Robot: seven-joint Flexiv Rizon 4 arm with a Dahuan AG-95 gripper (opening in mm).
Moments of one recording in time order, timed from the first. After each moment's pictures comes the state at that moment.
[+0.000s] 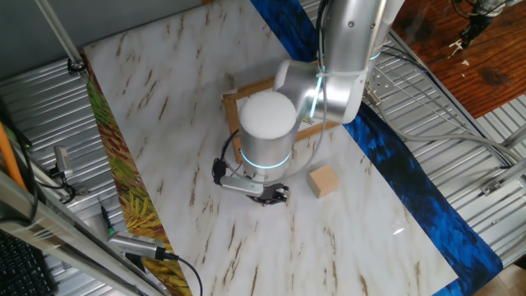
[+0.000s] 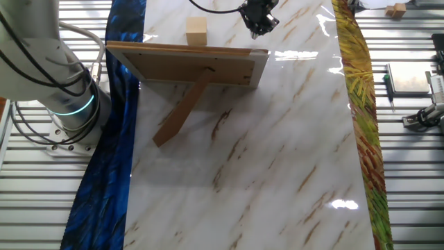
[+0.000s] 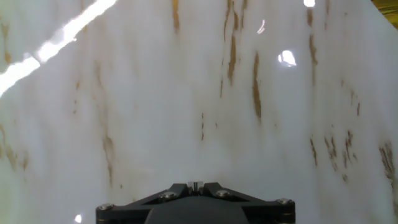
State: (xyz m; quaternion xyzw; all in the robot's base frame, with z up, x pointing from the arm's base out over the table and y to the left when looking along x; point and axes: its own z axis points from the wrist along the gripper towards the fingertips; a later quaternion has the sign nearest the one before) arm 0.455 0.261 0.032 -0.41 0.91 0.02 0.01
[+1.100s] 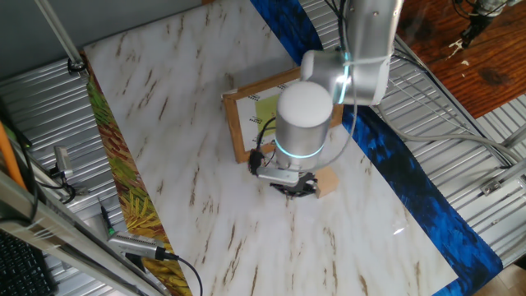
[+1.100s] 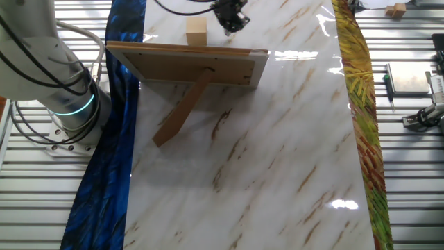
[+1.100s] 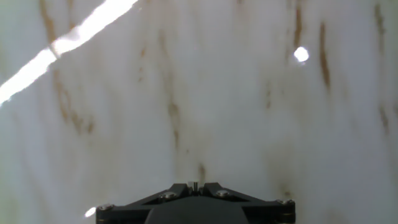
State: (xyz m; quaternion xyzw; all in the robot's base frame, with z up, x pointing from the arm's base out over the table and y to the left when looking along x) arm 0.364 0.278 0.021 -0.42 0.91 0.03 0.00
